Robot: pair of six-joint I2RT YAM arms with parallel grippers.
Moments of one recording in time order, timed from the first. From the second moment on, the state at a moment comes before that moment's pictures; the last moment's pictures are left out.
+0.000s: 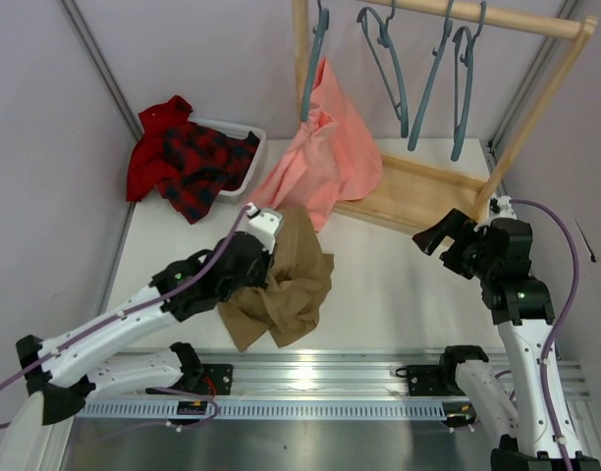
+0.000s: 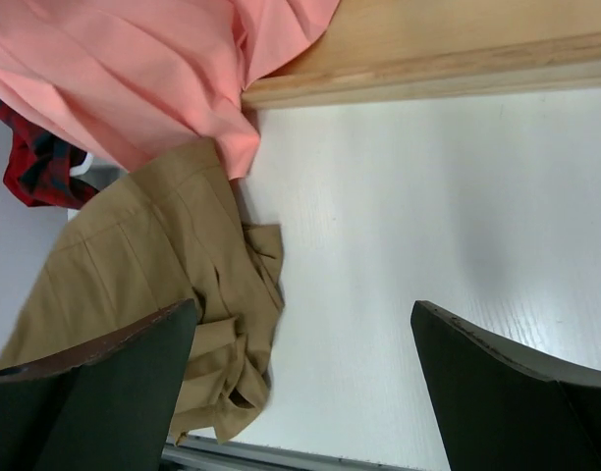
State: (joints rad) left arm -0.98 0.95 0.99 -0.63 -0.38 -0.28; right arm 0.01 0.70 0.90 -0.73 -0.25 0.61
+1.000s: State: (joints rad) left arm -0.94 1.40 1.22 -0.43 -0.22 -0.33; right arm -0.04 0.78 0.84 -0.73 -0.25 0.54
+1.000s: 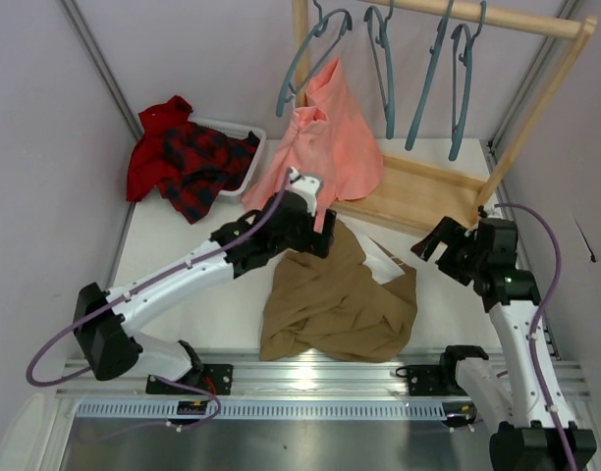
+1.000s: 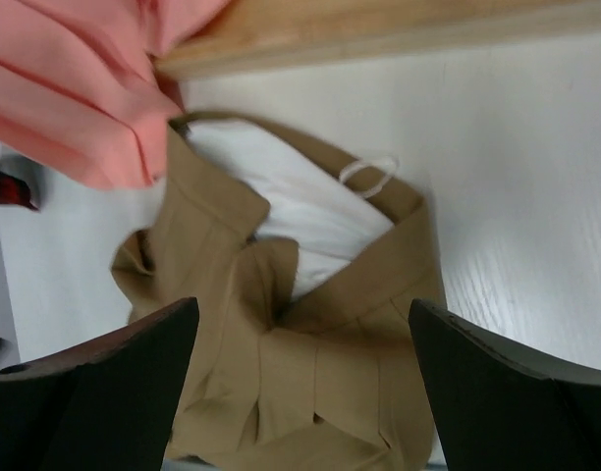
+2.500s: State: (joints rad) left arm -0.82 2.07 1.66 -0.47 -0.32 -0.34; right arm 0.13 1.25 0.60 -0.33 0.01 0.65
